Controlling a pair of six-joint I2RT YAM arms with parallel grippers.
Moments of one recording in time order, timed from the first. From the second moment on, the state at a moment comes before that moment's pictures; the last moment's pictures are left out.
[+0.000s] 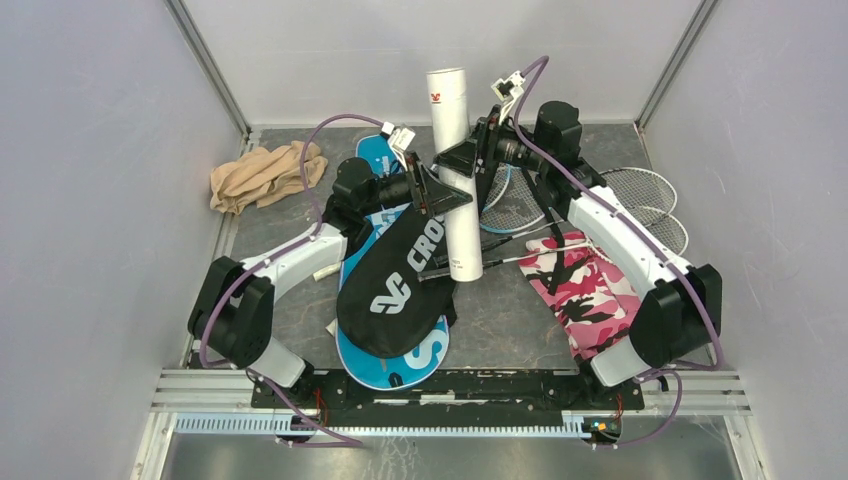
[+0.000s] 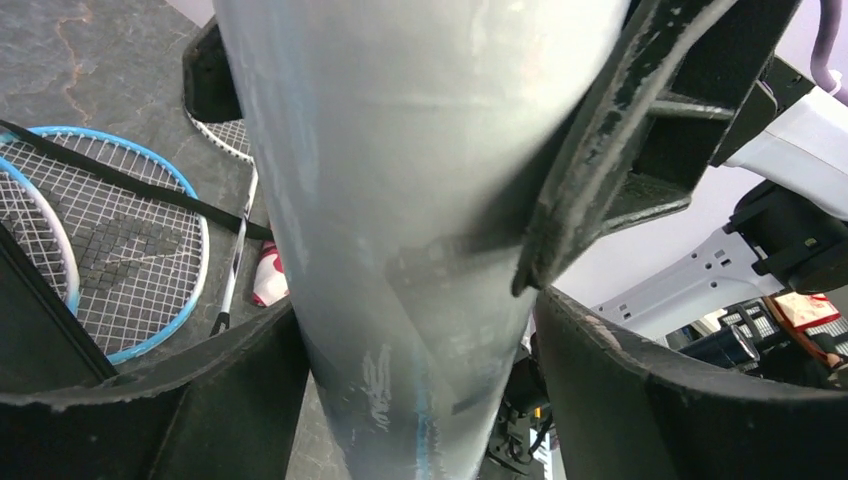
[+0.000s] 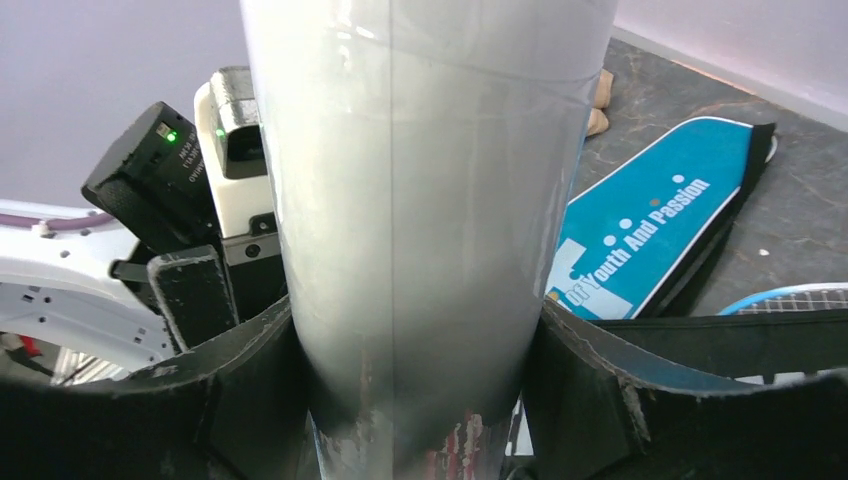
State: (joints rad) left arm -0.54 1.52 0.99 0.69 0.74 -0.74; right arm 0.41 1.52 1.36 0.13 -0.73 0.42
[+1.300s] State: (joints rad) left arm -0.02 1.91 1.47 -0.70 -0.03 0.53; right arm 0.26 1.39 1.16 -0.47 -0.52 -0.45
